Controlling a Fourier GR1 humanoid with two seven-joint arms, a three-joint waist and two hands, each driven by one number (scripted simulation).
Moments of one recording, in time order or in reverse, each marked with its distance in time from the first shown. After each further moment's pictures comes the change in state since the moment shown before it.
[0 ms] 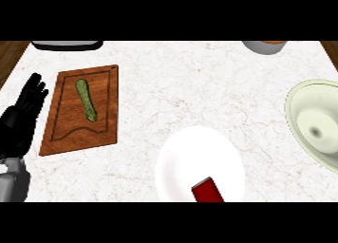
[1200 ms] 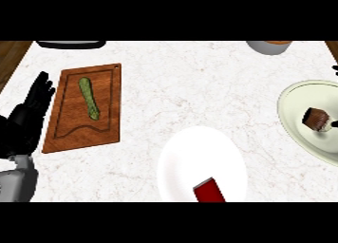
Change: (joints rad) left arm -0.021 -0.027 -0.013 0.022 -0.024 0.002 -0.018; right arm -0.483 0.037 0.035 1.083 0.166 0.126 -0.442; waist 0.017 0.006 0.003
